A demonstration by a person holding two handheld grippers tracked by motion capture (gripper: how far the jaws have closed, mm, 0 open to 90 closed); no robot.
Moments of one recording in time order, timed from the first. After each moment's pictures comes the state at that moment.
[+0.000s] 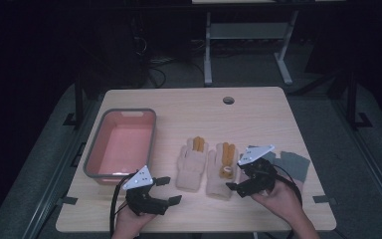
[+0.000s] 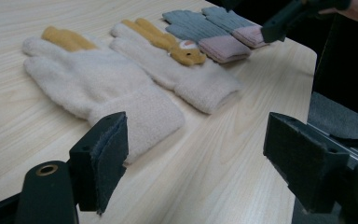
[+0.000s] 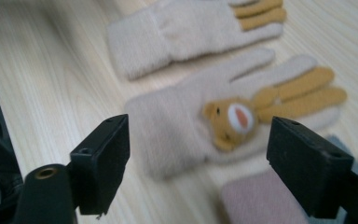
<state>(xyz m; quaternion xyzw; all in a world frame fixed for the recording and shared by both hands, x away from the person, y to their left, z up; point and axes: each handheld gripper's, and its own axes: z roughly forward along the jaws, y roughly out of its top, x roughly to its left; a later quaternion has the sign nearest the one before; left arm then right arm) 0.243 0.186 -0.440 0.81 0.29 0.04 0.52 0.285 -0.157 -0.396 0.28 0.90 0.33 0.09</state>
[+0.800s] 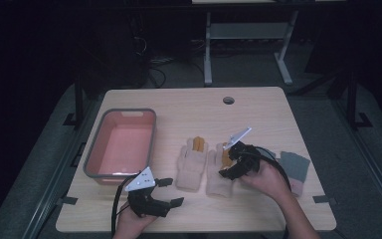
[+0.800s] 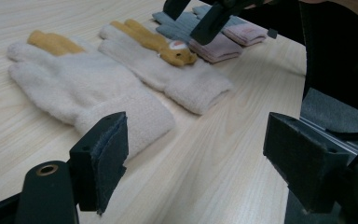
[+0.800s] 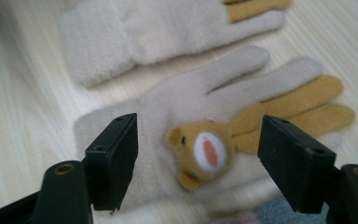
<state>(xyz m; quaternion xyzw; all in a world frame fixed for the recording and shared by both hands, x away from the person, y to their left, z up) 0.240 0.180 -0.438 0.81 0.27 0.04 0.52 0.342 -0.134 -0.411 0.28 0.92 0.27 0.06</state>
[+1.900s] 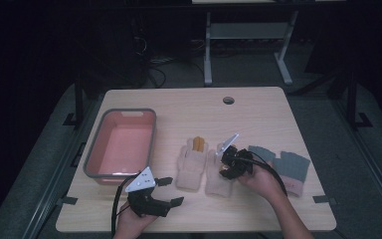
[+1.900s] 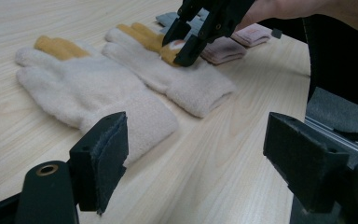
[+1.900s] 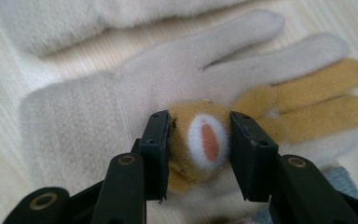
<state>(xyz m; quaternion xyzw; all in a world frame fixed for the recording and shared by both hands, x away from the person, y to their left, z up) 0.240 0.181 -0.437 0.81 0.27 0.05 0.52 0.344 -0.118 -0.432 0.27 0.94 0.20 0.08</state>
